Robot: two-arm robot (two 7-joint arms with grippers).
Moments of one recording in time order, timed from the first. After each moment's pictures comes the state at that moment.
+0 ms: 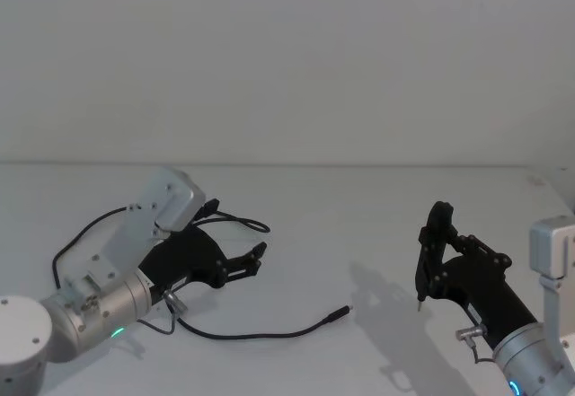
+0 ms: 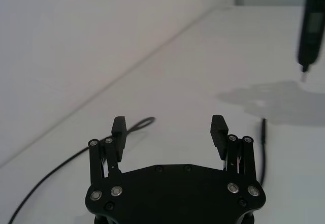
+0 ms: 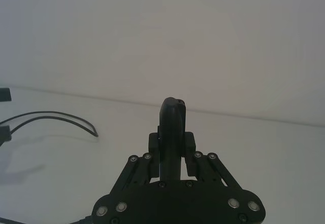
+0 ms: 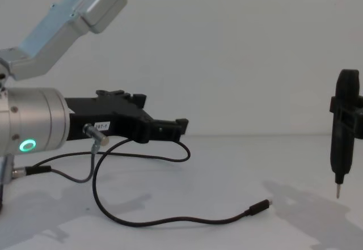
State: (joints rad) left arm -0.34 0.47 0.50 -1.67 -0.26 0.19 -0.29; right arm -0.01 0.34 -0.23 -1.77 0.29 0.03 0.07
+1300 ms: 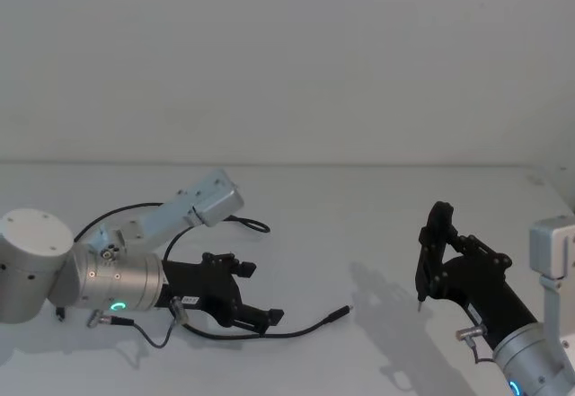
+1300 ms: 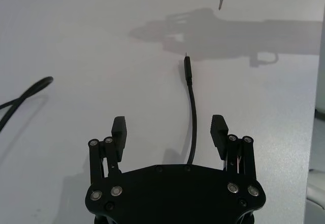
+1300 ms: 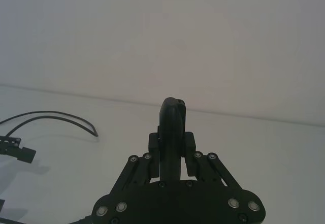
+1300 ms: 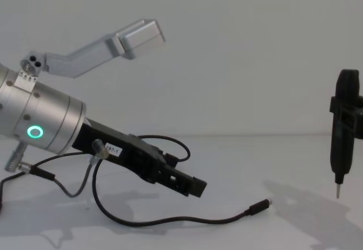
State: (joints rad) left arm -0.65 0.50 0.69 -1.44 -0.35 0.48 -0.78; right arm -0.01 0.34 -0.23 -1.77 0.29 0.03 0.07
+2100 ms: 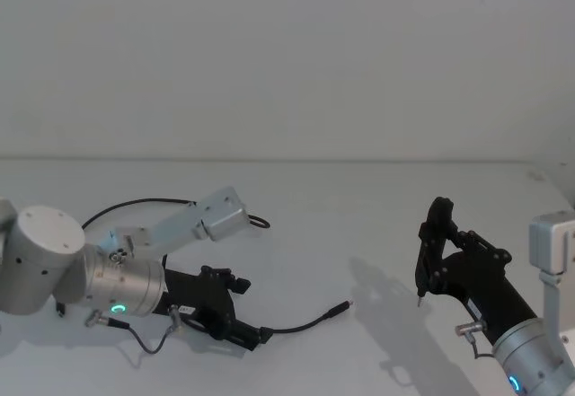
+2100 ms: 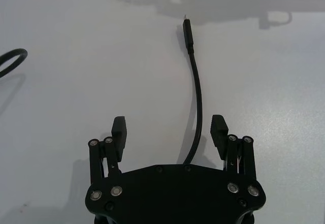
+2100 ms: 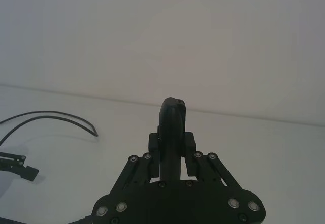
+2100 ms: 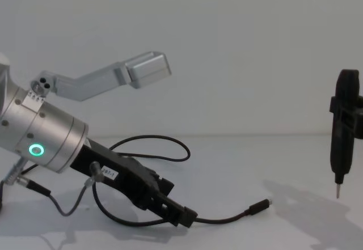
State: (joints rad) left arm -0.72 0.50 0.78 -1.34 -0.31 0.46 -0.84; right arm -0.01 0.34 -0.23 -1.77 0.29 0.03 0.07
